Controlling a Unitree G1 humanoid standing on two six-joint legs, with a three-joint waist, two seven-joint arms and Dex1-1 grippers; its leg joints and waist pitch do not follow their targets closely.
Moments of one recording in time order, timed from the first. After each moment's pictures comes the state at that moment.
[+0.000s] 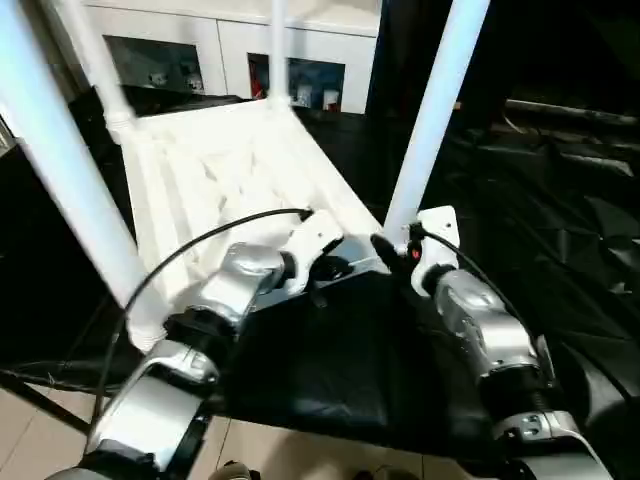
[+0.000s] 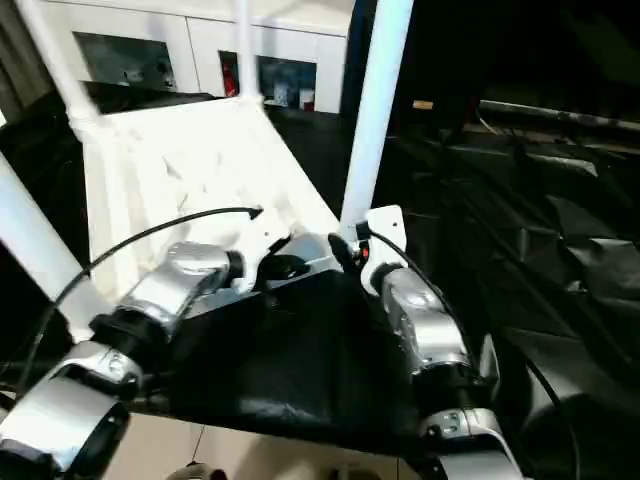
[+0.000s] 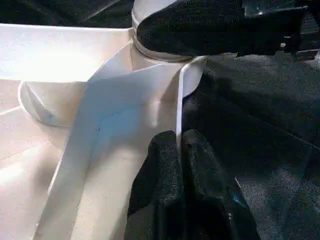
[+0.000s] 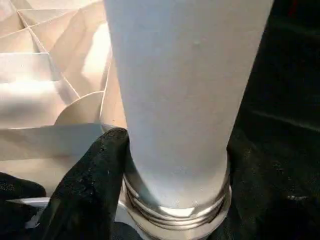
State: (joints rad) left arm -0.74 0.13 -0.26 0.80 0.04 0.19 -0.81; right arm -0.46 -0.09 0.00 0.52 0.09 0.16 0.31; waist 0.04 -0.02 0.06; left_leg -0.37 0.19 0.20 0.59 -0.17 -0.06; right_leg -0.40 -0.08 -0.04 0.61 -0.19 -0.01
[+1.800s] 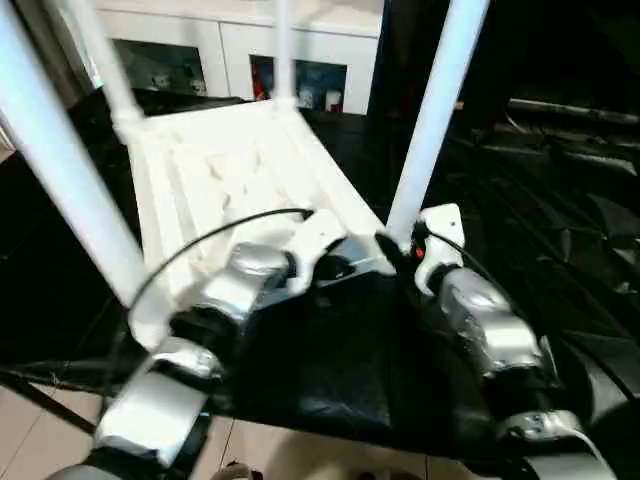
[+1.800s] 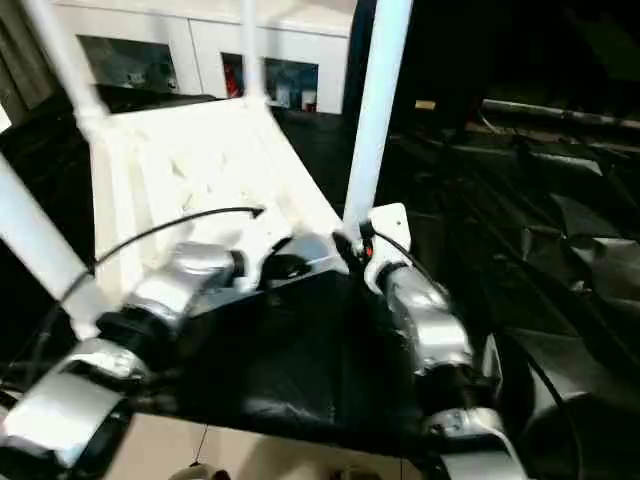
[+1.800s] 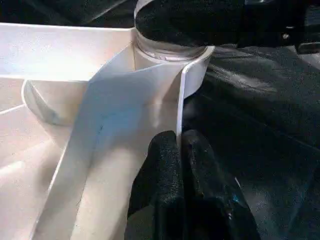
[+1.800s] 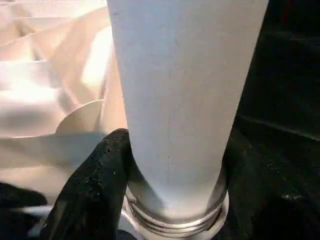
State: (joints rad) left arm -0.76 0.10 -0.24 0.84 0.05 0.18 -0.78; right arm -0.48 -0.08 -0.01 0.53 0.08 0.17 0.27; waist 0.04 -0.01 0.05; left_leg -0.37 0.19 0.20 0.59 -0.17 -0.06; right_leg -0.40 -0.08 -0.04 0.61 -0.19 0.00
